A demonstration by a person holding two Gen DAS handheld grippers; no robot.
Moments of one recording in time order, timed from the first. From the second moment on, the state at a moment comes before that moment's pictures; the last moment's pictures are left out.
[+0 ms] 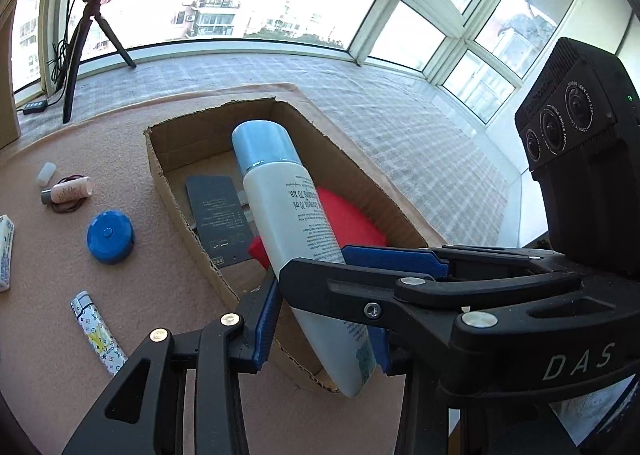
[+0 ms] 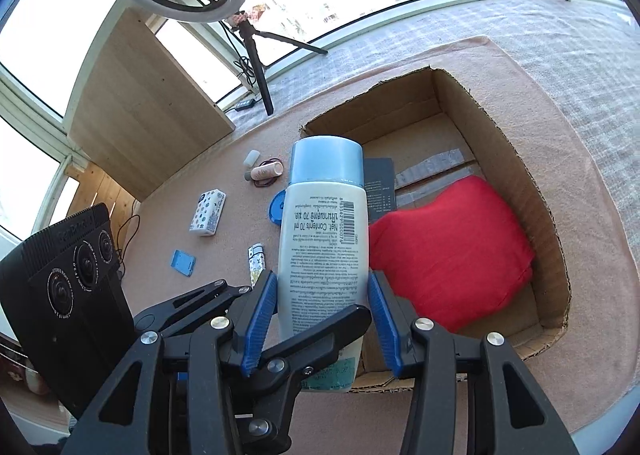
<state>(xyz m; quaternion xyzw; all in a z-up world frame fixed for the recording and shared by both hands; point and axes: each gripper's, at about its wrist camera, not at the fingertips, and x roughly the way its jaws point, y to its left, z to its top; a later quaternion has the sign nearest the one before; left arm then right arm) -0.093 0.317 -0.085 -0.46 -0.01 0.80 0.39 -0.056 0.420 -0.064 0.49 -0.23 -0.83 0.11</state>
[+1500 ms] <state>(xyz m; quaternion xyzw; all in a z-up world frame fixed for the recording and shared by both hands) -0.112 0.110 -0.103 -0.51 -0.03 0.83 0.23 -0.037 0.319 -0.060 0.48 -0.17 -0.85 0.13</state>
